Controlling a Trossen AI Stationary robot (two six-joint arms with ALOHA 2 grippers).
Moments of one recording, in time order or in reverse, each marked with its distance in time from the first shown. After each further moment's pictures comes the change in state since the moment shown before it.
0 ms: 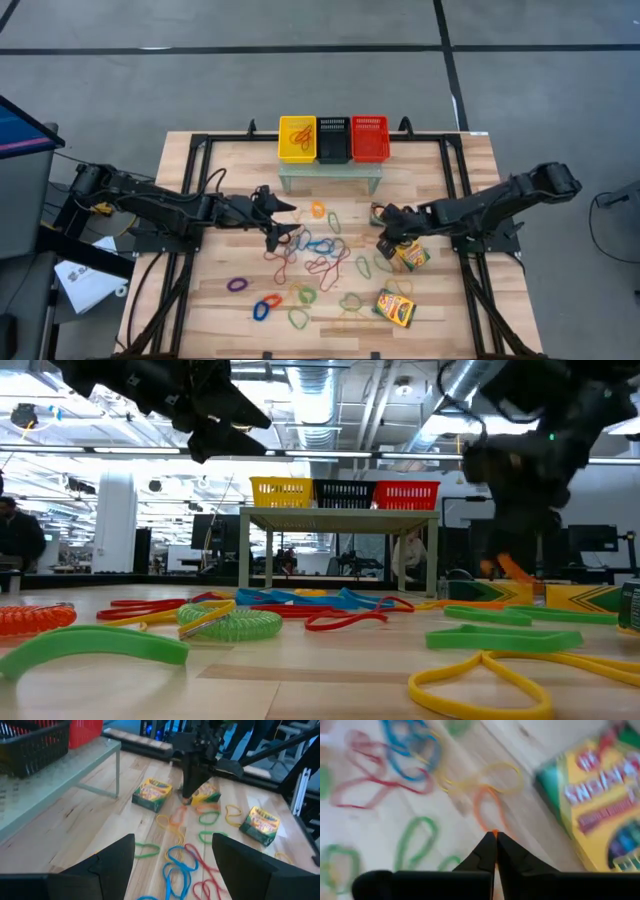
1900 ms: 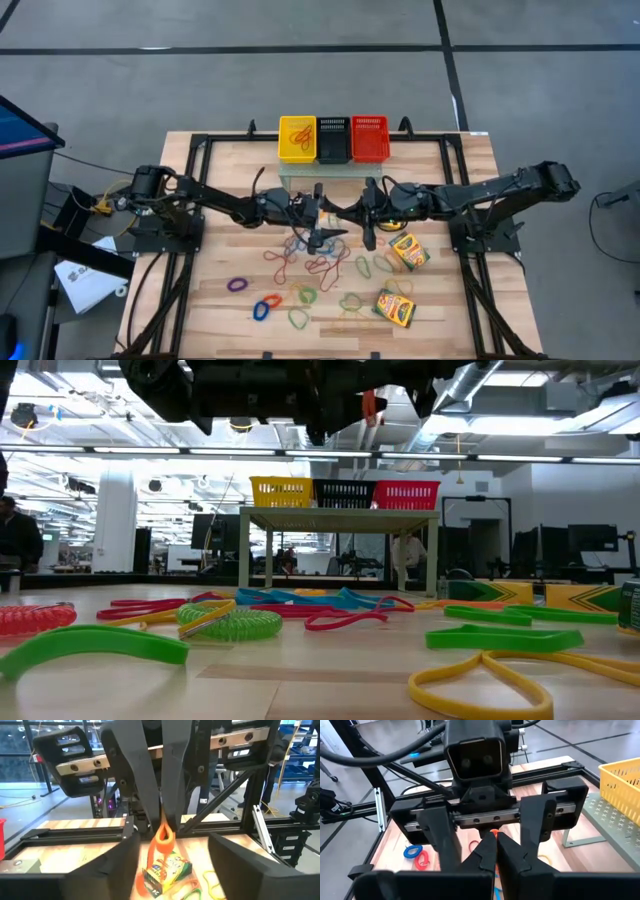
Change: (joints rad) left arm 0.101 0.552 0.272 0.645 0.357 0.315; right arm -0.031 0.039 0.314 0.403 0.004 -0.604
